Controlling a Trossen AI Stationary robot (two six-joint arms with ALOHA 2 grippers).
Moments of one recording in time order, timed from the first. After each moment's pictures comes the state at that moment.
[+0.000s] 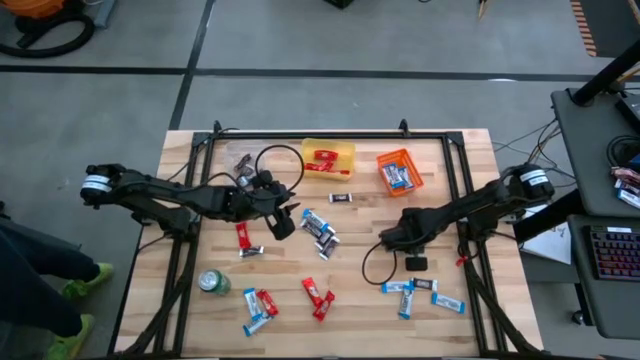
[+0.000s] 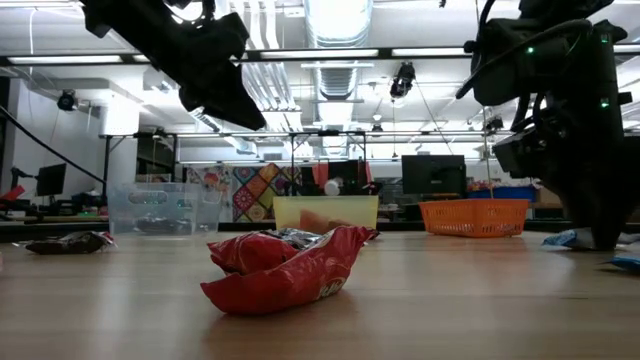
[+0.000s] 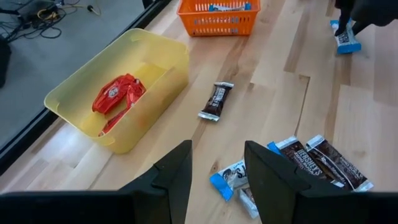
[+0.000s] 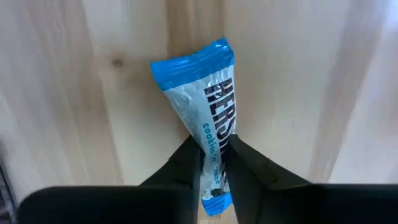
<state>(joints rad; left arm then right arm) -0.06 1.27 0.75 -0.13 -0.46 -0.23 0.21 1.54 0.76 -0.85 0.02 0.24</state>
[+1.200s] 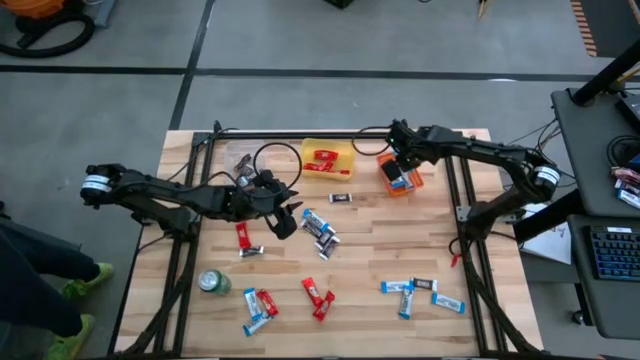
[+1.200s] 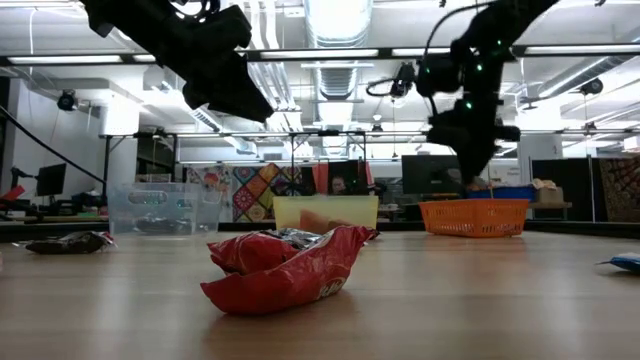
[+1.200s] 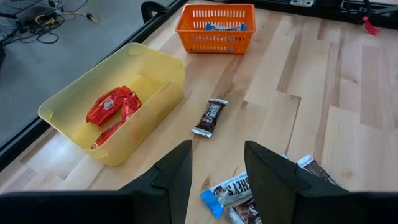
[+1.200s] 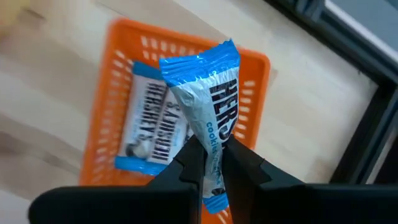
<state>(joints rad) -0.06 1.27 0.75 -0.07 -0.46 -0.25 -0.63 1.46 1.02 -0.85 0.24 0.35</state>
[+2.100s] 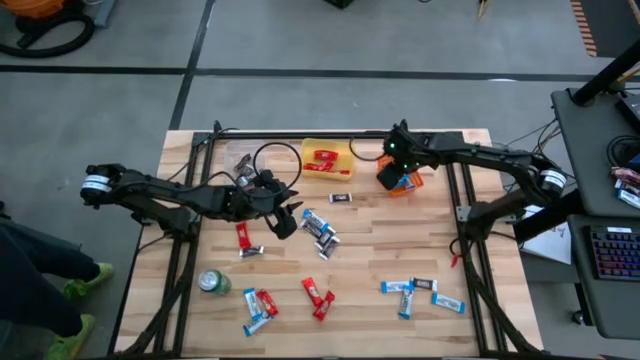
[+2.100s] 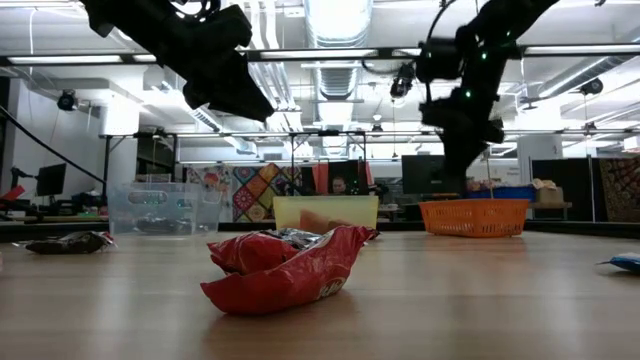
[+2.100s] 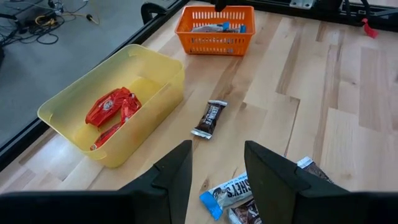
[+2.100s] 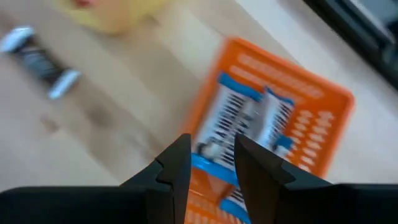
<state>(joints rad) -0.06 1.27 0.75 -0.07 -0.46 -0.25 -0.54 1.40 0.99 -0.74 0.10 0.22</state>
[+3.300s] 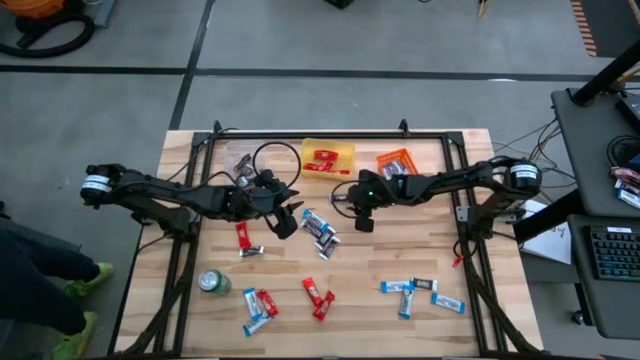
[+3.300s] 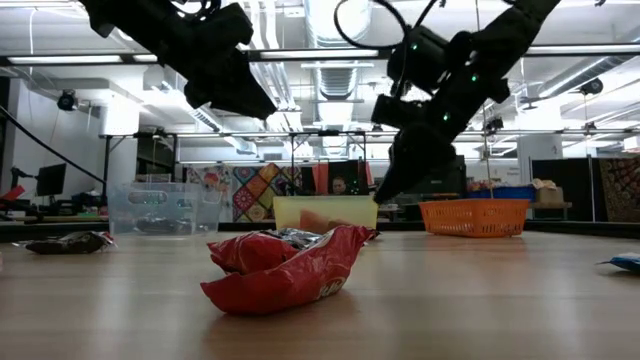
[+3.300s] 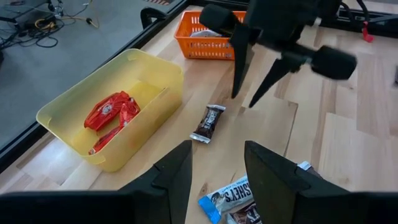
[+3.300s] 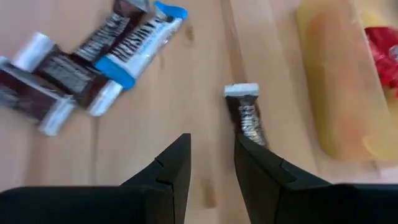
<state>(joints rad) -0.06 1.27 0.75 -0.04 -0.46 -0.24 -0.19 1.62 0.81 -0.01 0.02 -0.14</state>
